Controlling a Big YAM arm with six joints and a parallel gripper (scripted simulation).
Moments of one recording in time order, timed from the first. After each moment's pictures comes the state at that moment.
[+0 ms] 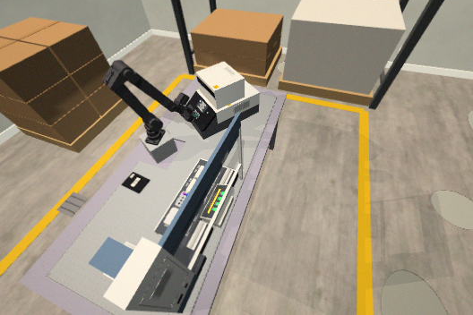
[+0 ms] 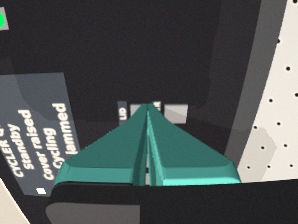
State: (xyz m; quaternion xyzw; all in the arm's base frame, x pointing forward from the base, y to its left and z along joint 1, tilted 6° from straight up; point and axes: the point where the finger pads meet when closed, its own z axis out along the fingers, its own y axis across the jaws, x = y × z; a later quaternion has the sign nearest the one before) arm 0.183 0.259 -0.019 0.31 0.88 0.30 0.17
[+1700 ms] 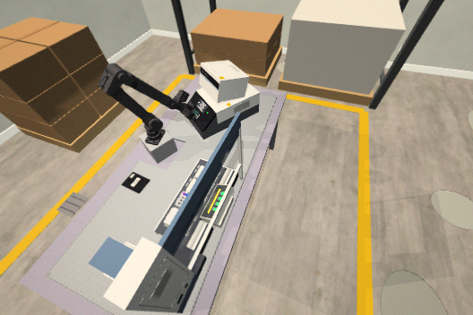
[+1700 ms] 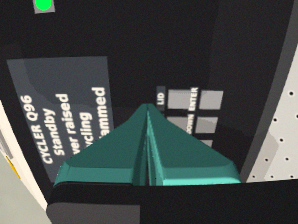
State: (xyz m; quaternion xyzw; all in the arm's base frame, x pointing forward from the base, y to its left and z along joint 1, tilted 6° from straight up) arm 0.185 0.271 0.001 0.31 0.88 0.32 0.17
